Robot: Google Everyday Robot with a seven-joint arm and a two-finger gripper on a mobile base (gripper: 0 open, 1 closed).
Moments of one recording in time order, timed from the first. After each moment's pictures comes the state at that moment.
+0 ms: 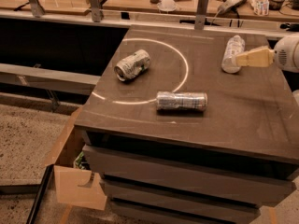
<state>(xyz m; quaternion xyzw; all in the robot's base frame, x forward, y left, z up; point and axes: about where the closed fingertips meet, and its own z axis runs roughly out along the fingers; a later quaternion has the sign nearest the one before) 0.641 -0.328 0.937 -0.15 0.83 -0.03 0.53</state>
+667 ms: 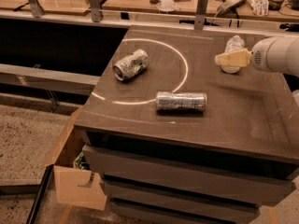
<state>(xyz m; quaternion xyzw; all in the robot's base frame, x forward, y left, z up) 0.679 -0.302 0.904 -0.11 0.85 -0.01 0.52</state>
